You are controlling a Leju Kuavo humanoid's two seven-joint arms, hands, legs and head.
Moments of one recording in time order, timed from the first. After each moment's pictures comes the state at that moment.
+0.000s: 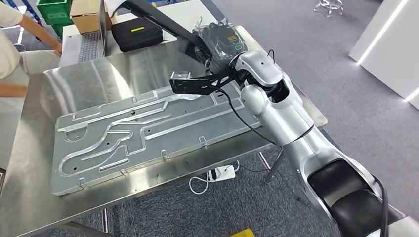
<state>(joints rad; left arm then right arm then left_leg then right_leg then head) 0.03 0.09 -0.01 -0.15 -0.32 -0.20 0.10 -1.03 -0.09 0.80 -1.10 0.73 0.17 0.01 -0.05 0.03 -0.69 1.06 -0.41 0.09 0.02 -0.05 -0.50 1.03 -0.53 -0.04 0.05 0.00</state>
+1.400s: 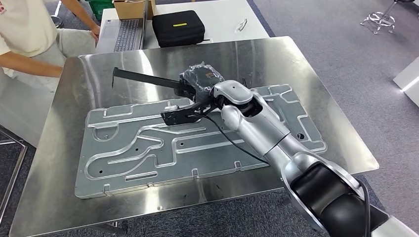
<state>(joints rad) 0.02 0.07 -0.01 -0.15 -0.32 -0.21 0.07 -0.99 -0.01 0.91 -0.86 0.70 0.23 0.01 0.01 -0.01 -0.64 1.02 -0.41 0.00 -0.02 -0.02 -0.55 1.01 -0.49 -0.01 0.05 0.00</state>
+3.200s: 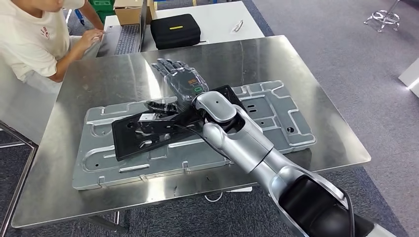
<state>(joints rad) 0.02 0.06 0.03 -0.15 -0.34 -0.14 0.14 -0.90 0.09 0.92 -0.96 0.80 0.08 0.08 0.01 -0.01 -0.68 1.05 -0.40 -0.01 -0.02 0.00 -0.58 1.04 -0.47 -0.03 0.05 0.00</state>
